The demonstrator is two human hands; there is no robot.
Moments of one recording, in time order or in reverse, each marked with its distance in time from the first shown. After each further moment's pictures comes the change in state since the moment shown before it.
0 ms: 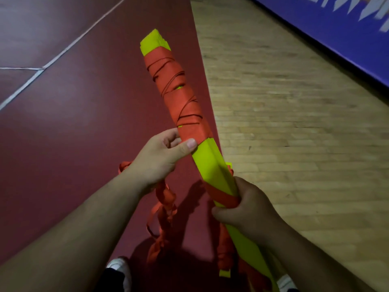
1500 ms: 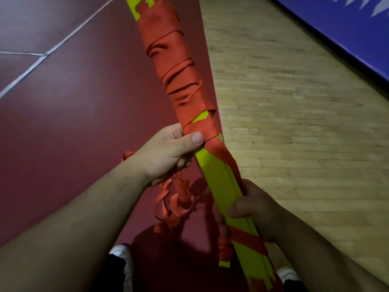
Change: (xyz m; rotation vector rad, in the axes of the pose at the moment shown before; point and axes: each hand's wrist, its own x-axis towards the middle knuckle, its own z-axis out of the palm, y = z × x) left_hand -0.011 -0.001 -0.009 -0.007 -0.215 0.046; right_hand 0.002 -0.001 0.003 0.635 -0.529 0.093
